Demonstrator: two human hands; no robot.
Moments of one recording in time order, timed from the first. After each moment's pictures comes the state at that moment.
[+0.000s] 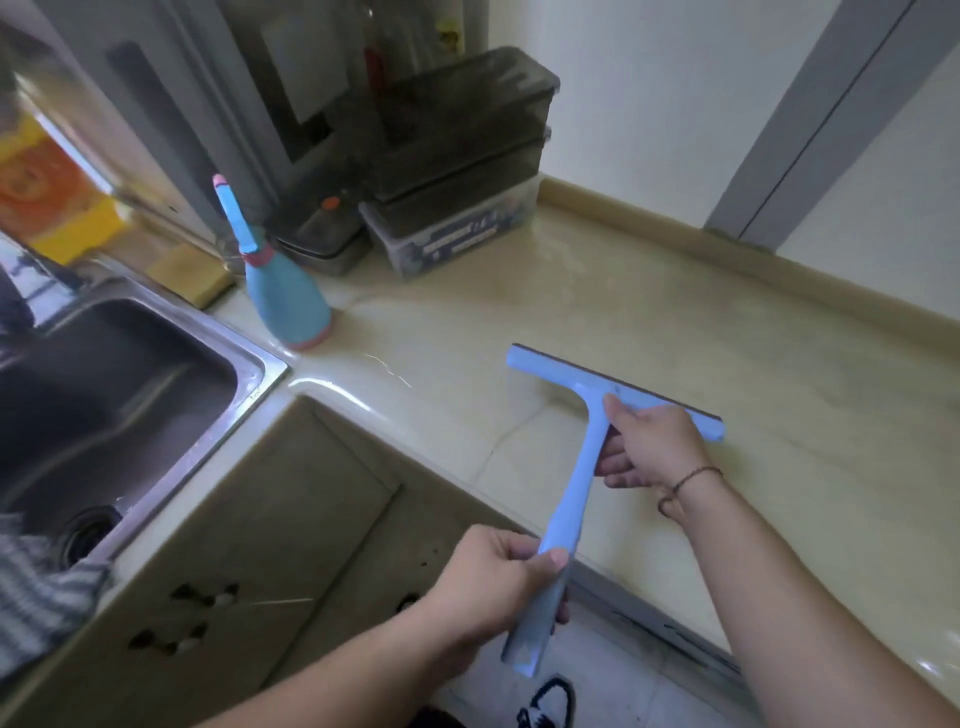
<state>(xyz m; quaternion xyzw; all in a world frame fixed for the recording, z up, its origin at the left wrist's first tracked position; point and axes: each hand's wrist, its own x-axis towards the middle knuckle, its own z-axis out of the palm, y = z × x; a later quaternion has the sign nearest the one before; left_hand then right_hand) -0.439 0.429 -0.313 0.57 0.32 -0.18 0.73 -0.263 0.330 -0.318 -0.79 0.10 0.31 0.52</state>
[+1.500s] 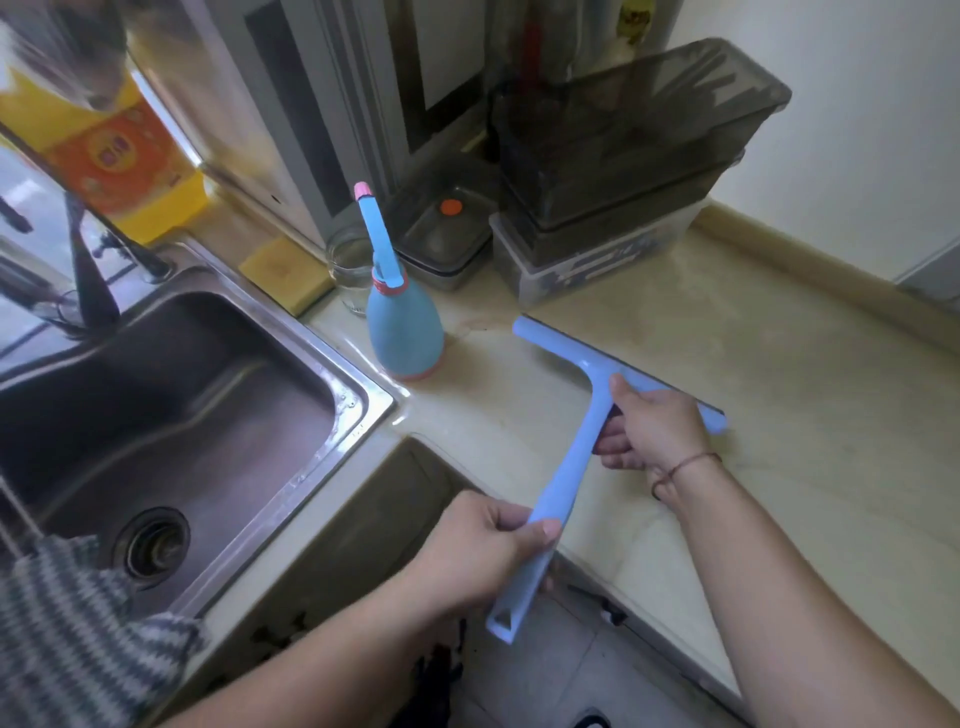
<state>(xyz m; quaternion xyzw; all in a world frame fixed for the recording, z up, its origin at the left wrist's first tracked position) -0.422 0.616 -0.318 0.62 0.31 -0.14 0.70 -0.241 0.526 -0.340 -0.79 0.09 0.32 0.52</state>
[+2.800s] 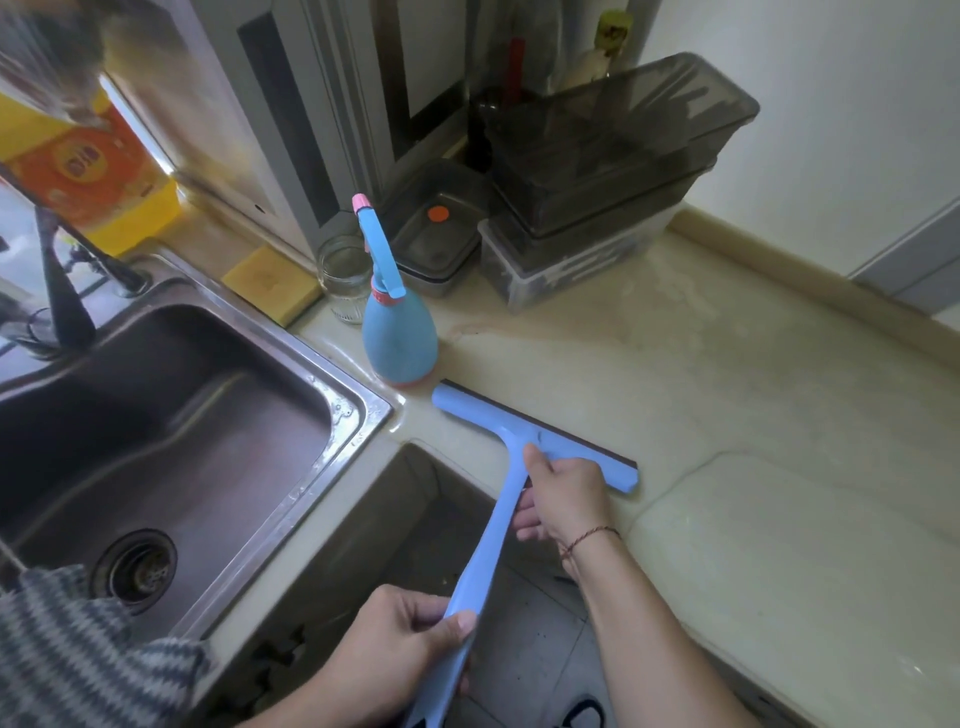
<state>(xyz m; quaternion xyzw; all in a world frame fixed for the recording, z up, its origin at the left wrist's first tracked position) -0.513 0.652 -0.329 0.62 0.34 -0.21 0.68 -0.338 0.563 -0.350 -0.80 0.12 0.35 0.47</state>
